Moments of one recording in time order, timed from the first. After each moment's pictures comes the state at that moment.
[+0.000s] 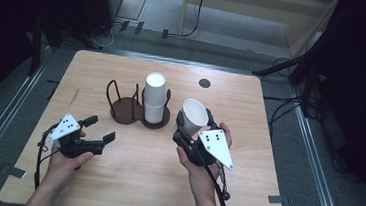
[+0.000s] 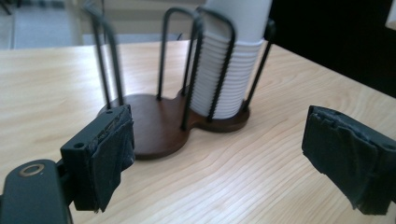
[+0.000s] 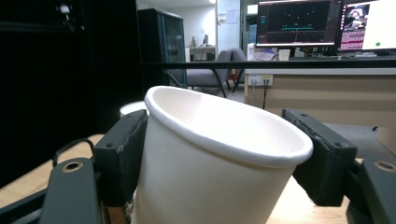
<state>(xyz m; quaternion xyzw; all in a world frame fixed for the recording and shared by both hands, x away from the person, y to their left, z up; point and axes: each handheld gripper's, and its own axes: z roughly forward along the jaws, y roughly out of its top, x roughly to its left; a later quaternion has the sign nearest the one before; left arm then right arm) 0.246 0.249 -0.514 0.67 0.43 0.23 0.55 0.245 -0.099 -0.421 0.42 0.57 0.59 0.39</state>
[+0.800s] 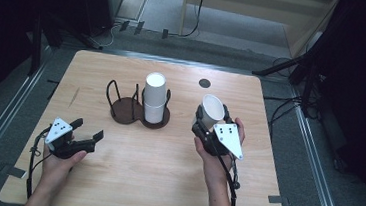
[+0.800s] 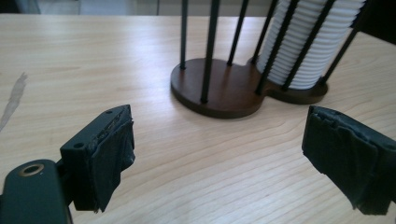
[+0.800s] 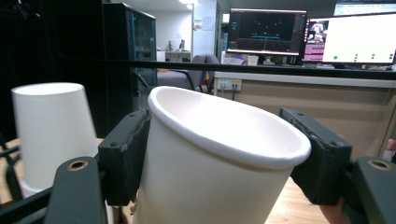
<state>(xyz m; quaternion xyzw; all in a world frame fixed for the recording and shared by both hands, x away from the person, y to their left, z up) 0.248 0.273 -0.546 0.65 0.50 0.28 0.50 0.289 -0.137 -0.452 0.43 0.55 0.56 0.45</state>
